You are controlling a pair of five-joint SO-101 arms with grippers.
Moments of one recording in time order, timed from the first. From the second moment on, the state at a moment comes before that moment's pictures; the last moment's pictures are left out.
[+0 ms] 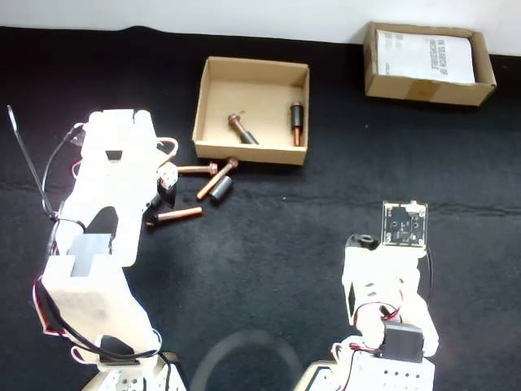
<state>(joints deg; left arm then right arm) -8.0 19.3 -0.4 86.6 58.6 0.1 -94.9 81.6 59.3 3.6</state>
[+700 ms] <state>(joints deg) -8.0 28.4 -1.8 81.5 58.4 0.1 -94.9 81.6 59.3 3.6</state>
